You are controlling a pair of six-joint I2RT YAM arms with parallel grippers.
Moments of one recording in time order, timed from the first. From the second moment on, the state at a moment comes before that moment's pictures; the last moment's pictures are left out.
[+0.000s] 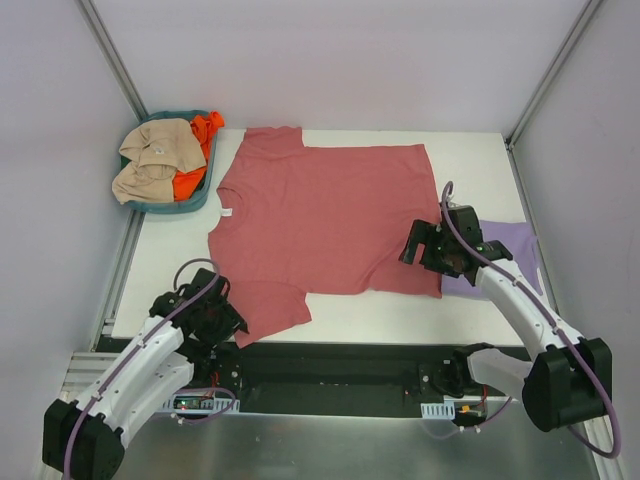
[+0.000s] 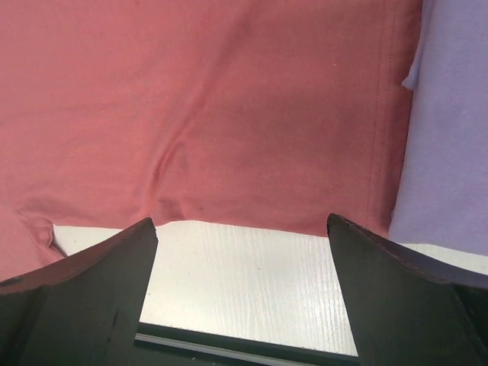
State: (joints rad) left arm -0.37 0.66 0.37 -1.04 0.07 -1.17; right arm 0.28 1.11 0.77 -0.60 -0.06 0.49
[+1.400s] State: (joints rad) left arm -0.20 0.67 0.46 -0.79 0.05 -1.04; right arm 0.27 1.08 0.52 -0.65 0.16 0.81
